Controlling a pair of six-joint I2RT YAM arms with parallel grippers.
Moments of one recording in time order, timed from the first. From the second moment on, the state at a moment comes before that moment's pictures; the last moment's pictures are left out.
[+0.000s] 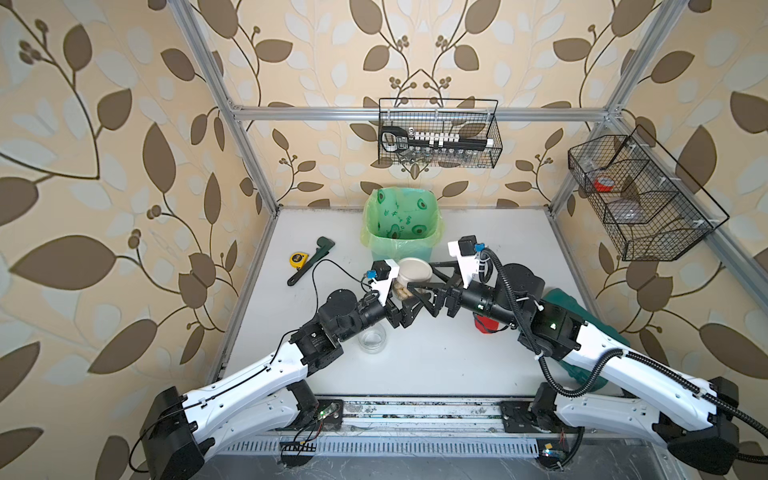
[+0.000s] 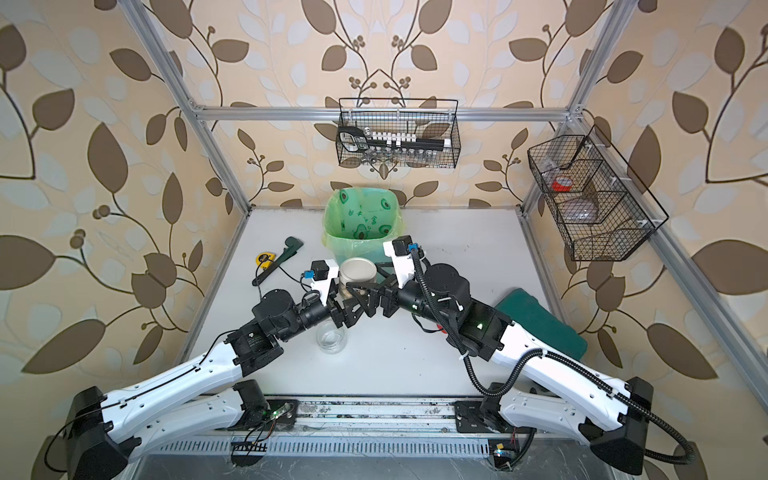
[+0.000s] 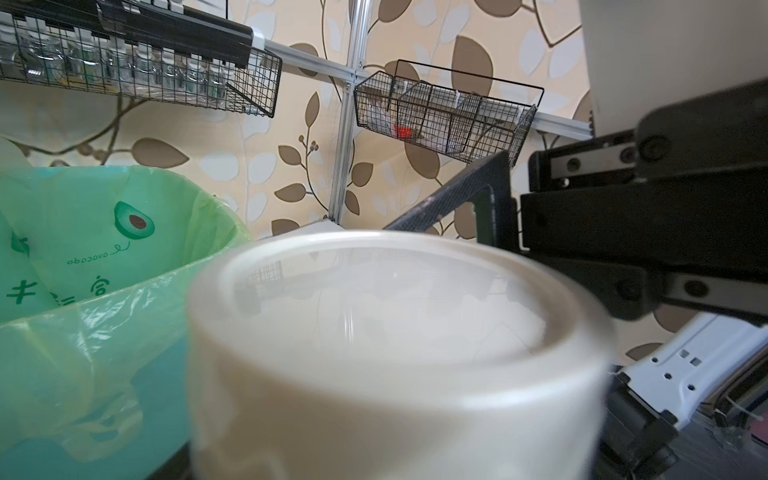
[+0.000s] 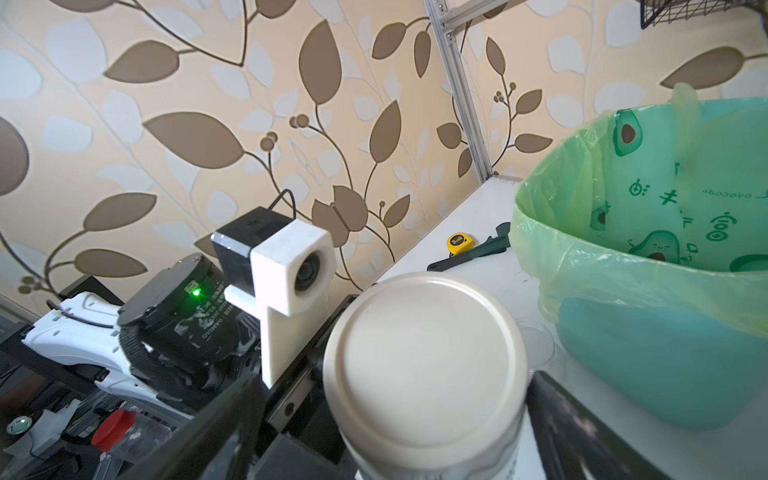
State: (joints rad) left arm -0.84 0.89 0.60 0.31 0.14 -0.22; right arm 0.93 1.04 1.00 -0.08 -0.07 0.47
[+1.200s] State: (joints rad) left arm -0.84 0.94 0.66 0.22 0.27 -0.24; right arm 1.00 1.06 1.05 -0.20 0.16 0.45
